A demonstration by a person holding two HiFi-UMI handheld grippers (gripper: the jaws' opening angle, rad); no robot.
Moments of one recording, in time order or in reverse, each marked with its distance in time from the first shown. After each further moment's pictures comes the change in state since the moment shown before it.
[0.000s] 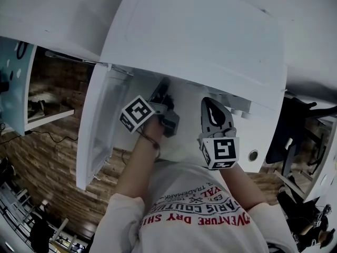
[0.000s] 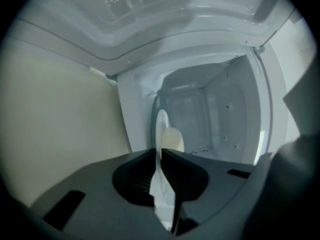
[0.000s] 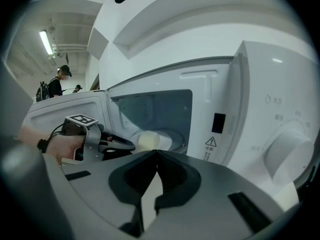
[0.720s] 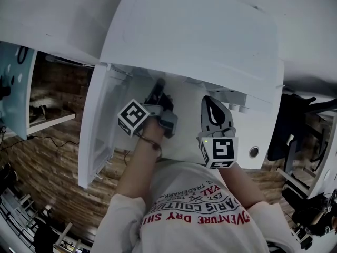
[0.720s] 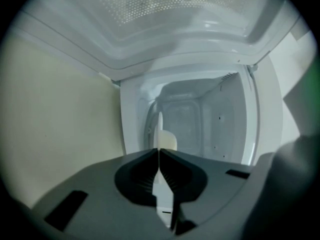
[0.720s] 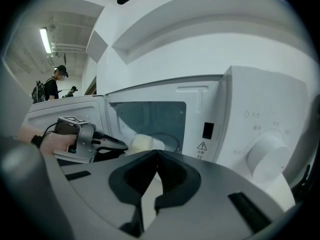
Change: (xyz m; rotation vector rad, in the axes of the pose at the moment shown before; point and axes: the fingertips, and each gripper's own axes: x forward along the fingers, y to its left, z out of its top) left arm -0.017 -0.012 0.007 -0.097 -0.062 -0.034; right arm -0.013 -0.001 0.008 0.002 -0.052 -0.057
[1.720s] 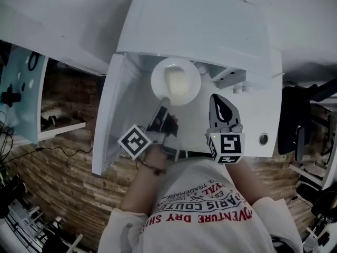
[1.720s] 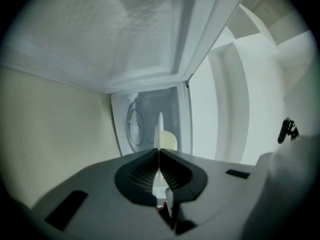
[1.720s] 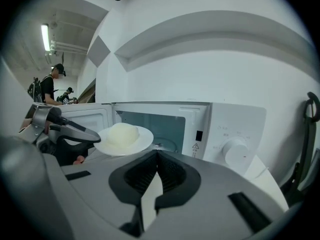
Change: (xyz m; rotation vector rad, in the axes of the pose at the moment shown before) left arm -0.116 -0.062 -0.030 0.048 0.085 -0.167; right arm -0.050 0.021 0.008 0.002 -0.059 -0.083
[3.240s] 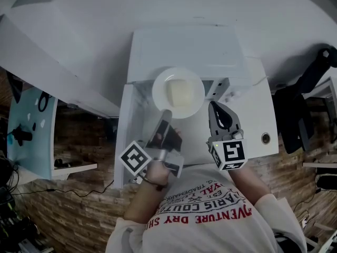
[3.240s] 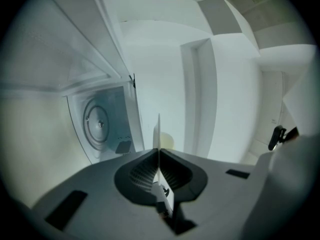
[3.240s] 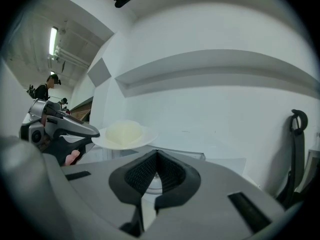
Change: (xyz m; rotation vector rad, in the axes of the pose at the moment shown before) left arm -0.029 -0.116 0.007 0.084 0.136 -0.241; right arm -0.053 0.019 0.088 0.000 -0.266 -0.115
